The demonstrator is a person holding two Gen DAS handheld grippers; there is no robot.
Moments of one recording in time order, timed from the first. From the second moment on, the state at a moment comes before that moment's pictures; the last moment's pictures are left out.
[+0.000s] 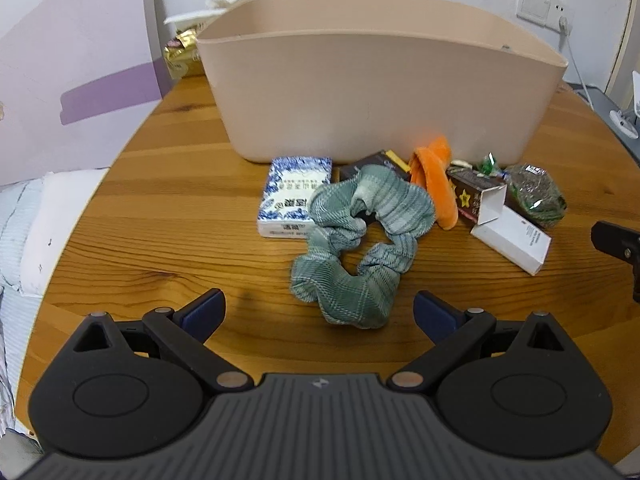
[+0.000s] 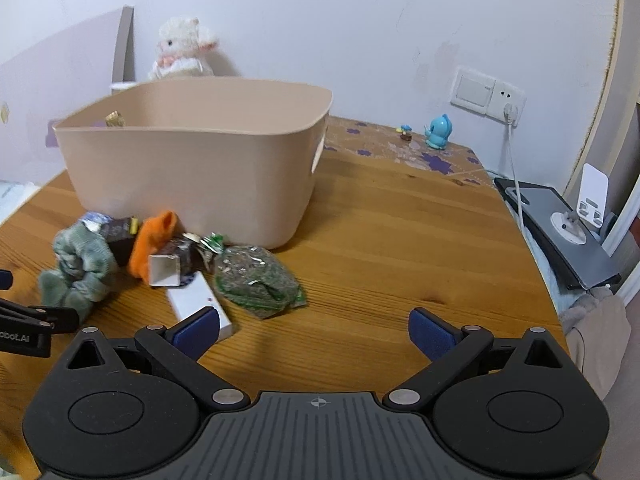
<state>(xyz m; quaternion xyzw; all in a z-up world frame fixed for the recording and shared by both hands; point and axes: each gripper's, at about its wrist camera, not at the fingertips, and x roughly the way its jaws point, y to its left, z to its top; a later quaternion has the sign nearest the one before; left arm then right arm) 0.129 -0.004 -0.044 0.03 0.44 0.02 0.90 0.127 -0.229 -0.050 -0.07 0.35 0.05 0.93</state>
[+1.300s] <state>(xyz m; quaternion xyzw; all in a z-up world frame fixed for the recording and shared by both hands) 0.124 0.008 -0.029 -0.01 0.40 -0.04 0.91 0.149 -0.213 -0.072 -0.07 0.38 0.13 0.91</state>
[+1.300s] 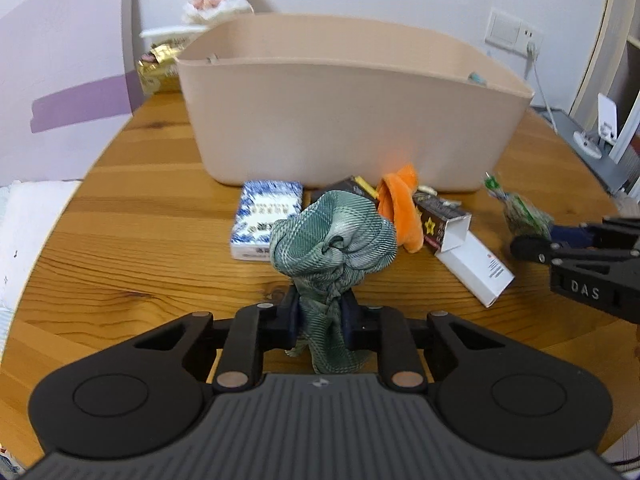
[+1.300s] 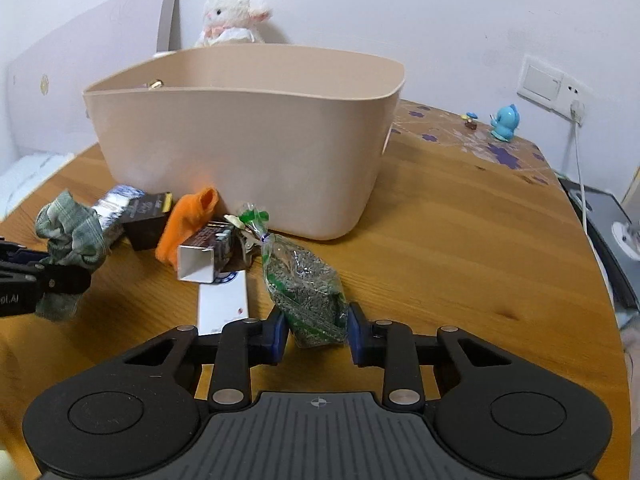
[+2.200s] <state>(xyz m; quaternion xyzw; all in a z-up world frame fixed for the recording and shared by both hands) 0.177 0.031 0.071 0.01 0.28 -0.01 0.96 0.169 -0.203 0.043 -0.02 0.23 0.11 0.97</state>
